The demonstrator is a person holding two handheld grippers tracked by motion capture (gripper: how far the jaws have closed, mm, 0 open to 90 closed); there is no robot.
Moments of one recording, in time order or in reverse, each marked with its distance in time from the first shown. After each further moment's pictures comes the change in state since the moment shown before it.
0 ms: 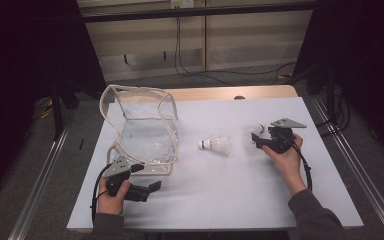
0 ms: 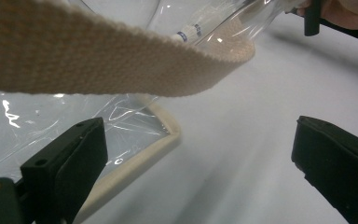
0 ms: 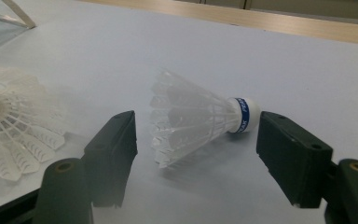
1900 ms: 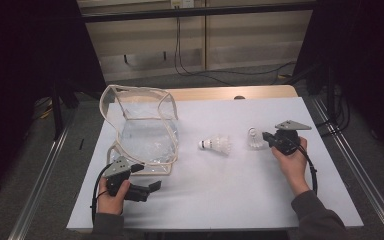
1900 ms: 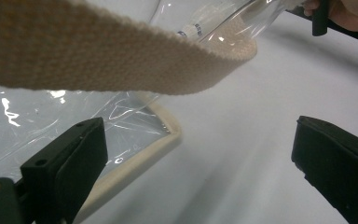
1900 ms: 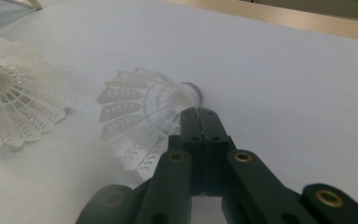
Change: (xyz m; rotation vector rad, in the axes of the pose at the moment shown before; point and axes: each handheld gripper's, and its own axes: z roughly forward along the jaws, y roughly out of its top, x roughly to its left) left arm 0.001 -0.001 0.000 -0.003 0.002 -0.003; right arm -0.010 -0.006 -0.012 0.028 0.025 -0.042
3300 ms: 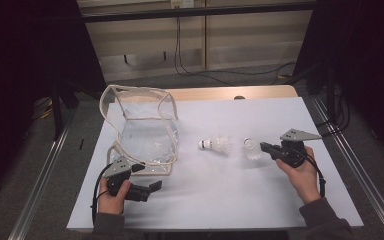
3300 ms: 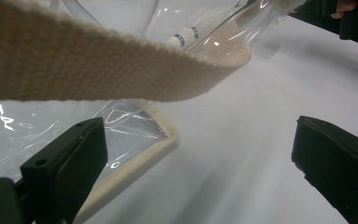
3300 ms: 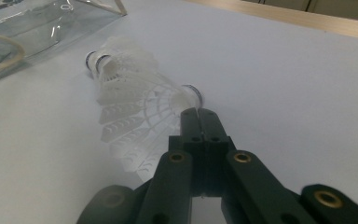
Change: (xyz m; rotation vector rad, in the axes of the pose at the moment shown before) left arm -0.002 0.001 0.001 -0.006 -0.008 0.002; right arm 0.020 -0.006 -0.045 -0.027 0.194 -0.041
